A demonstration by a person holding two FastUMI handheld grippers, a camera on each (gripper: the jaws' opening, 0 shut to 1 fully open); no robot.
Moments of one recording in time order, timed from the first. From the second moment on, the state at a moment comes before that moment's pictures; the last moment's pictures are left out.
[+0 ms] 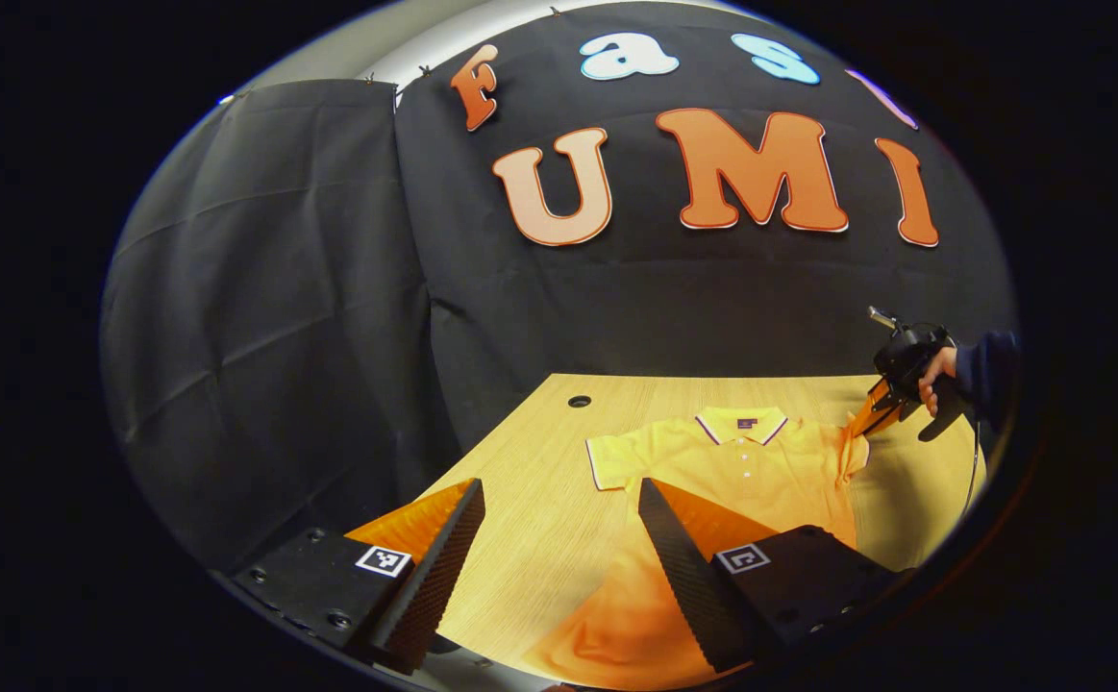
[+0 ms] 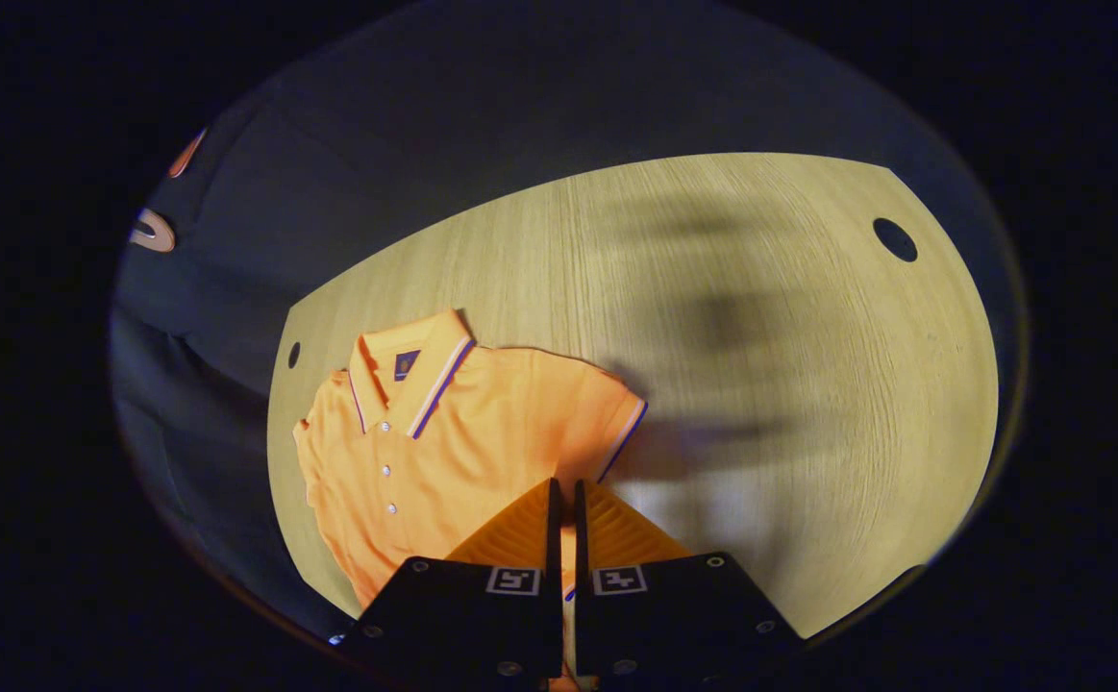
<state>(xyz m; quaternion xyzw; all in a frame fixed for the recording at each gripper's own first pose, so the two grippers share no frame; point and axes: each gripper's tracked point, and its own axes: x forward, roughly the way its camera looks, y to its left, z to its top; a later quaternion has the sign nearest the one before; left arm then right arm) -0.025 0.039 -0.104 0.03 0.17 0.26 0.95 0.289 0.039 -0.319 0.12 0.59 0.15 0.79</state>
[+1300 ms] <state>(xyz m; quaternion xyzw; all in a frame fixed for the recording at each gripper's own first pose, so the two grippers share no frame) 0.035 0.085 -0.143 -0.06 0.22 0.25 0.94 0.288 0.079 -0.256 0.13 0.47 0.24 0.84</state>
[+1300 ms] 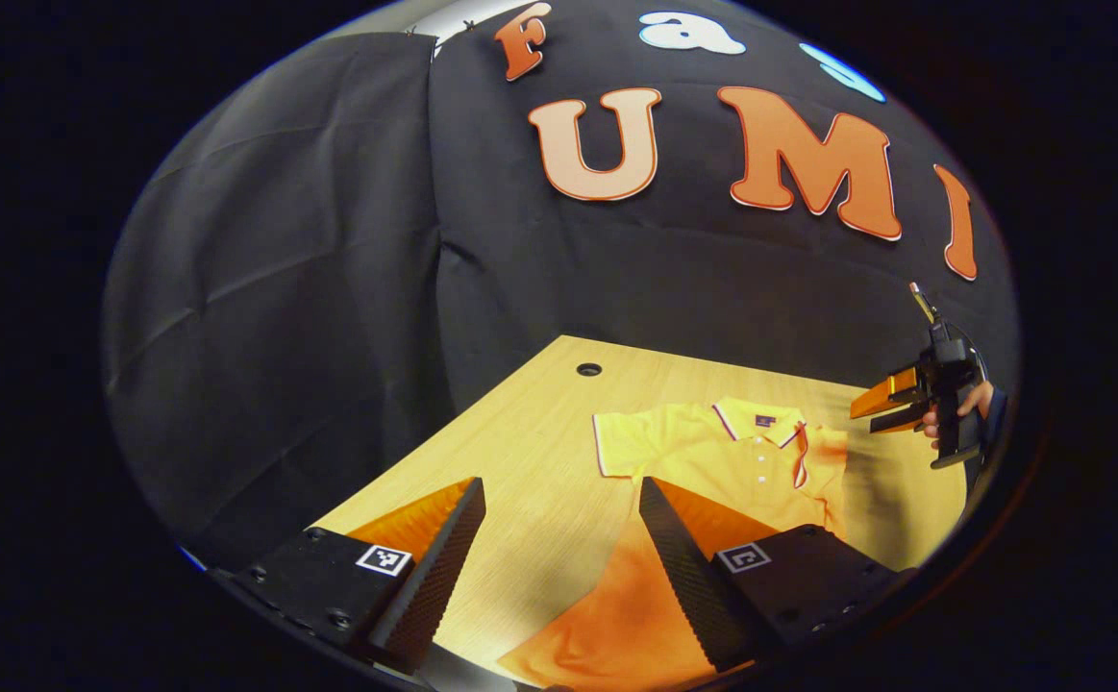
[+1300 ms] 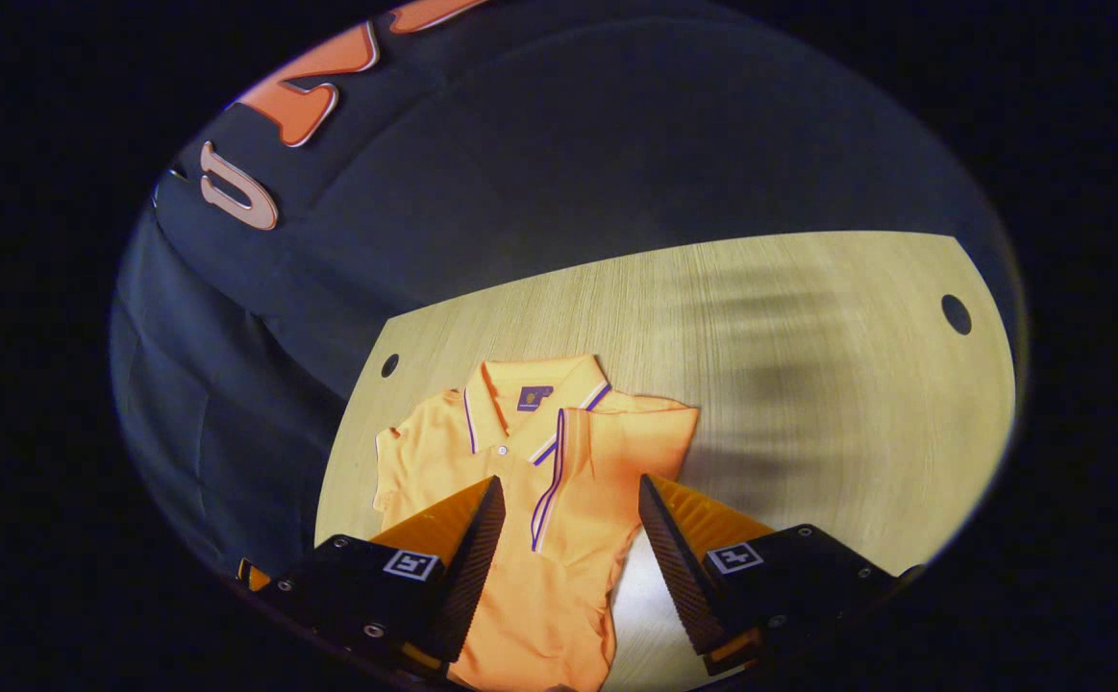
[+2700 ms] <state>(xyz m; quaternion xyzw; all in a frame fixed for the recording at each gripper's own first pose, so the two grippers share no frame) 0.265 0.146 -0.348 -0.13 0.55 0.10 0.82 0.126 0.007 -0.166 0.07 0.29 0.02 0.95</state>
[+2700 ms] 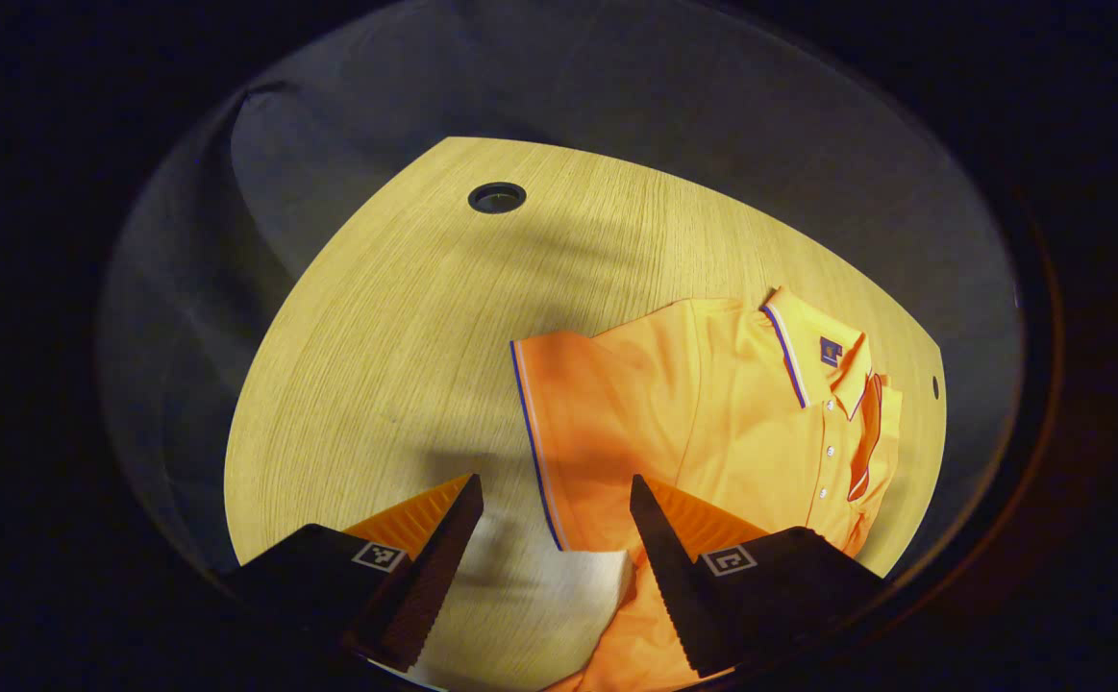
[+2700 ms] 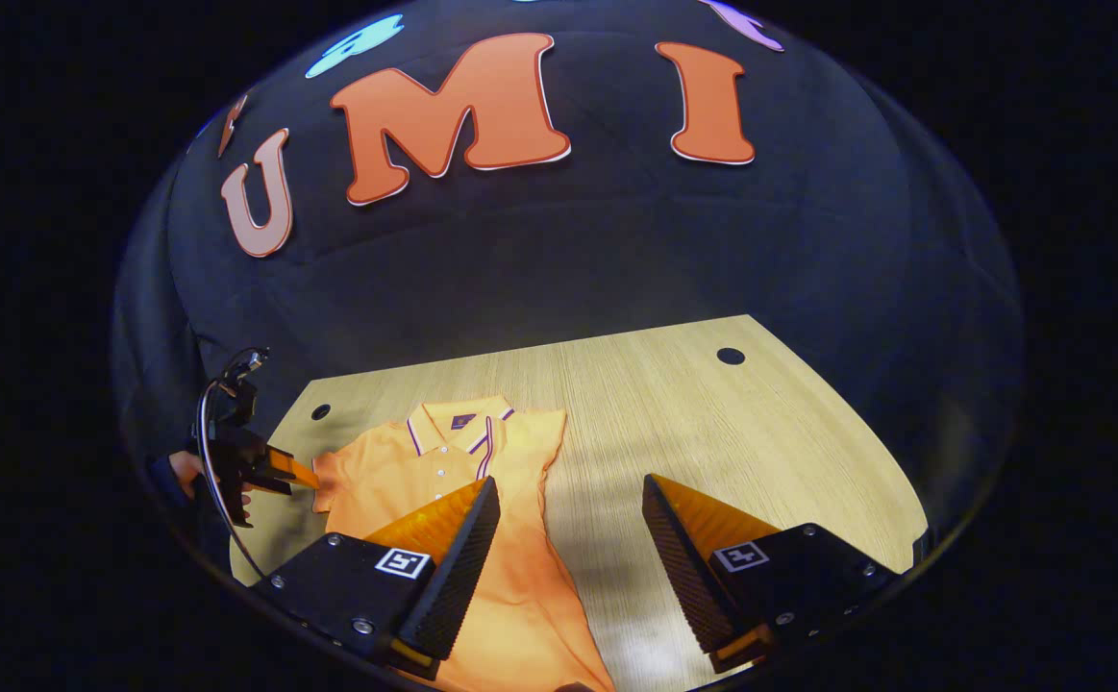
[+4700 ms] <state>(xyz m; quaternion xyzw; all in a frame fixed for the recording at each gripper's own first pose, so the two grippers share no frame) 0.317 -0.039 -0.329 -0.12 0.48 -0.15 0.86 0.030 -0.044 -0.149 0.08 0.26 -0.06 0.96</state>
